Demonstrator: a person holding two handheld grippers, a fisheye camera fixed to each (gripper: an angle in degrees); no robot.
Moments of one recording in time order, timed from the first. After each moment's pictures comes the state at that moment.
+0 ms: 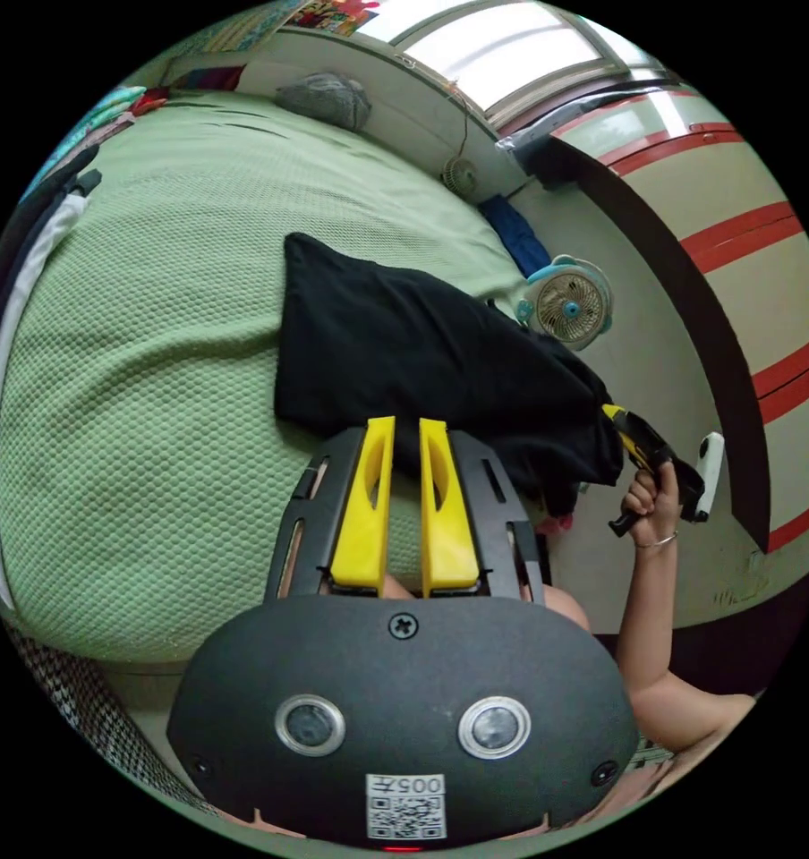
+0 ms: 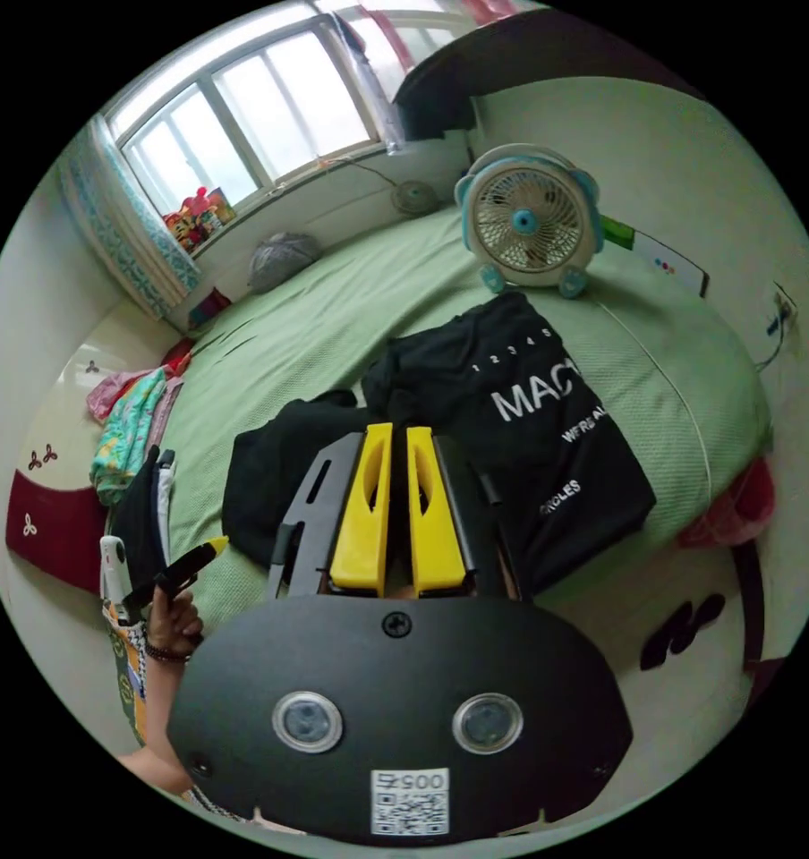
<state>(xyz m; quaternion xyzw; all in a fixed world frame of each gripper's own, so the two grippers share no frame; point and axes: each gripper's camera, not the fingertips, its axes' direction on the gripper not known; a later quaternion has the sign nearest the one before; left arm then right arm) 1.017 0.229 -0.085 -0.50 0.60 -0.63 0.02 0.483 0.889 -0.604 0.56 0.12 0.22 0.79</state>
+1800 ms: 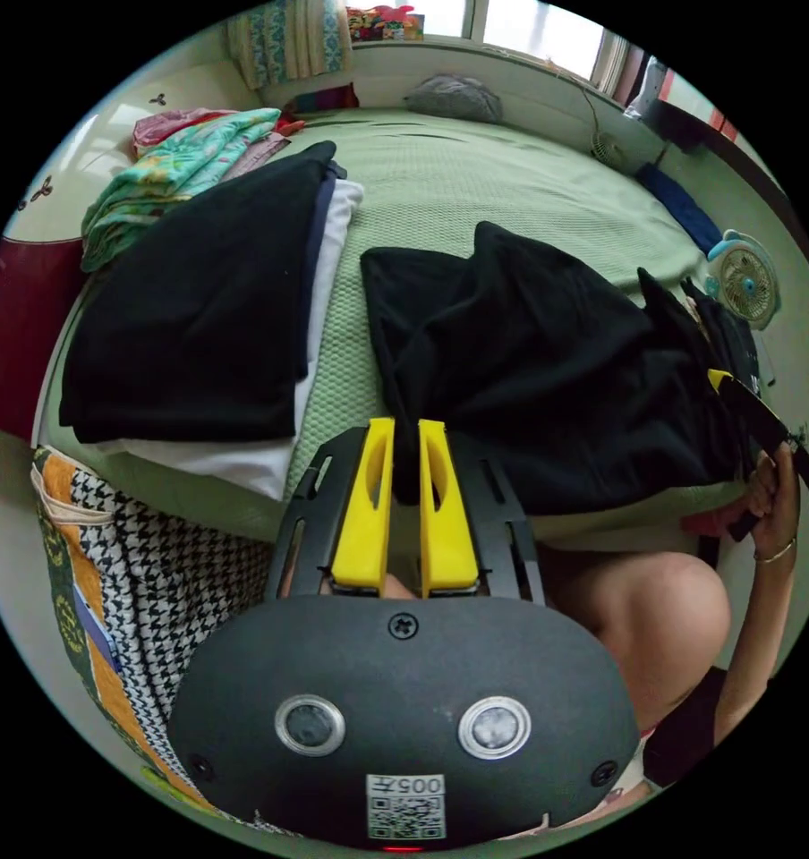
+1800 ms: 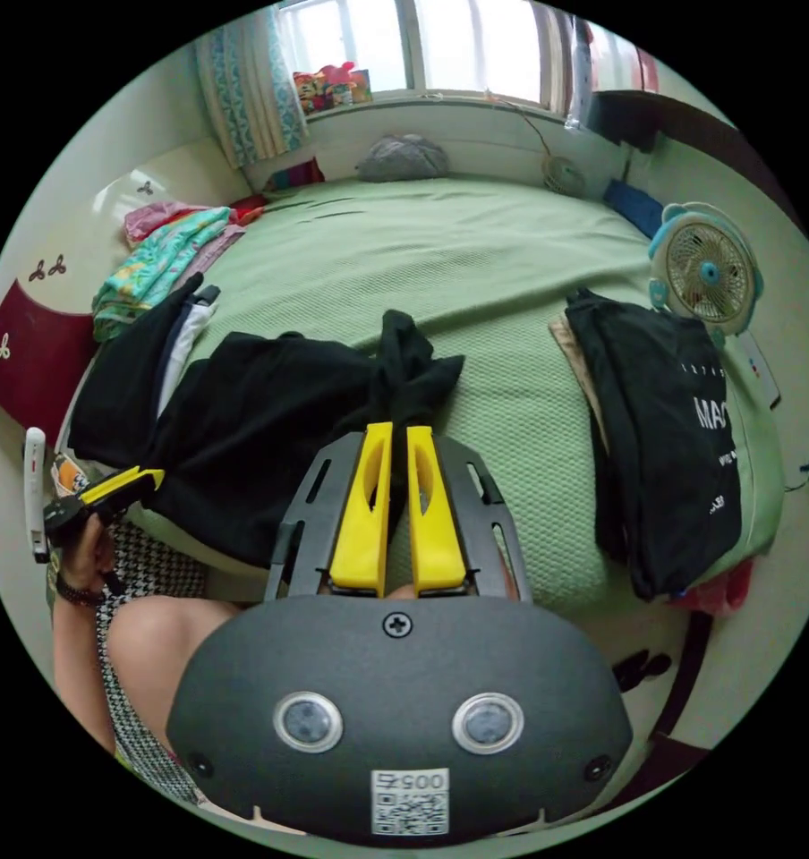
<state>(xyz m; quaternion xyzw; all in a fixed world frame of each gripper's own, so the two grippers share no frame) 0.882 0.307 -0.112 -0.69 0.57 -0.42 0.17 0.338 0.766 -0.492 0.44 0.23 0.09 0.86</state>
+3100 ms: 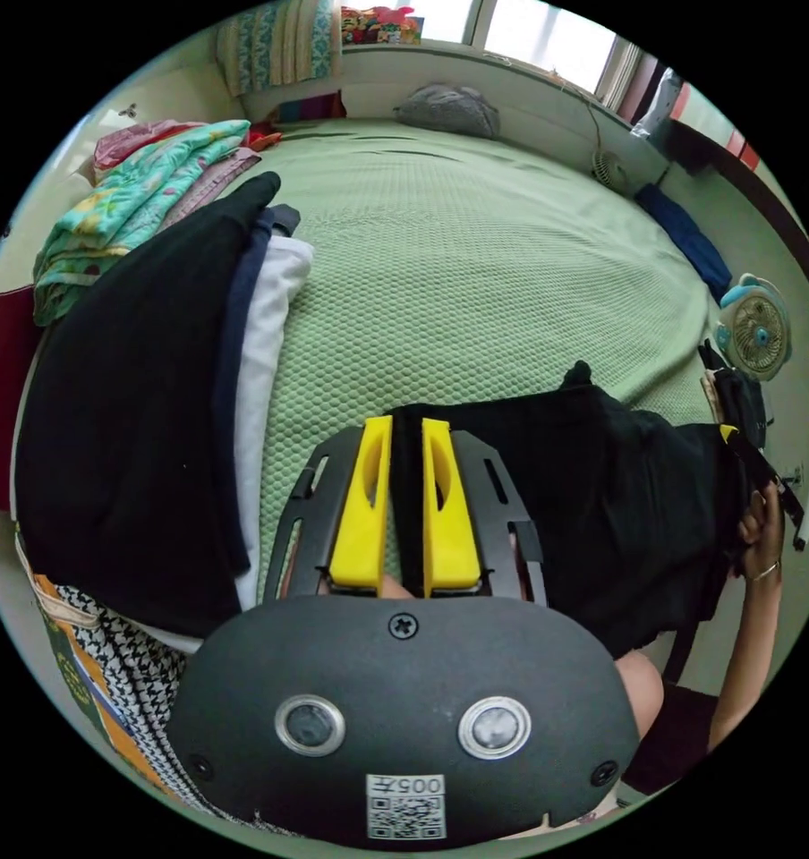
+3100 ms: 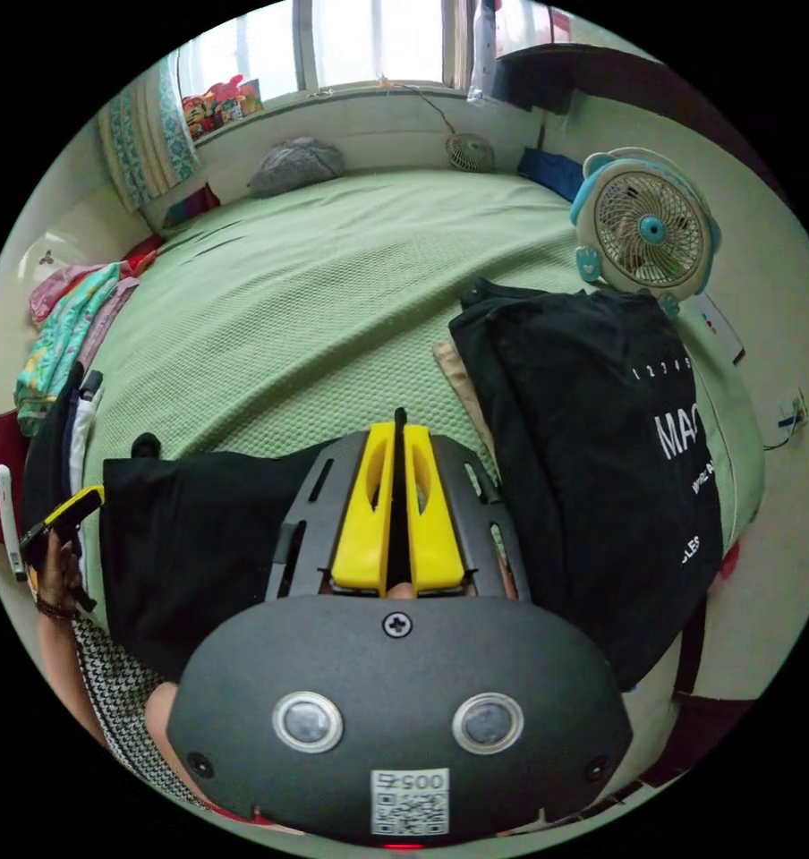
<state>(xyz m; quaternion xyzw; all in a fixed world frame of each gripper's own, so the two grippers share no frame) 0.845 0.408 -0.053 -0.68 0.56 -0.43 0.18 0.405 0.749 -0.515 0.47 0.25 0.19 0.83</state>
